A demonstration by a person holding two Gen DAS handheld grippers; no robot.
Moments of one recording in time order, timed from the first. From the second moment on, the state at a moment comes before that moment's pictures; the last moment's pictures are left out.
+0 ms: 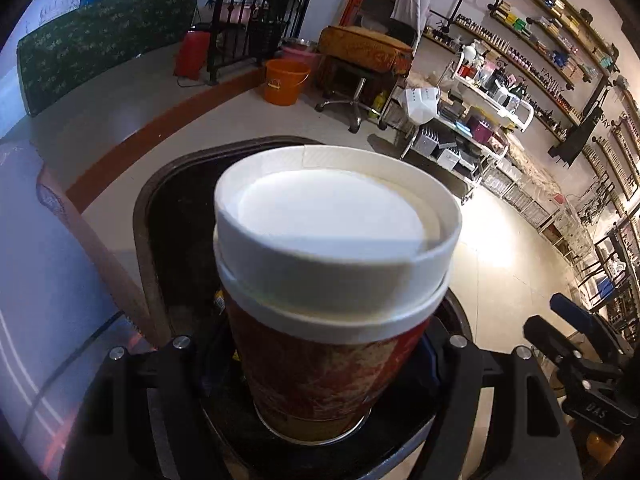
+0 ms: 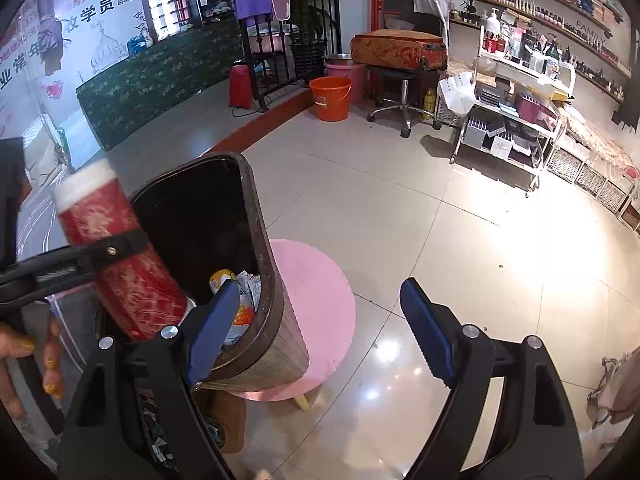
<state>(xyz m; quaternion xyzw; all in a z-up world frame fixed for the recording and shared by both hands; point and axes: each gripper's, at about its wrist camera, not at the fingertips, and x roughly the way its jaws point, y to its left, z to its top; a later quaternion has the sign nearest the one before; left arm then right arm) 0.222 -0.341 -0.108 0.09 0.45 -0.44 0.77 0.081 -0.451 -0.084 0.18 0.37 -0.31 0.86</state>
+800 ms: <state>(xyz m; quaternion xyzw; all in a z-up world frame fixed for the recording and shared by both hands) 0.215 -0.328 -0.110 0.12 0.47 -0.40 0.77 0.061 -0.450 -0.073 0.20 0.33 -0.34 0.86</state>
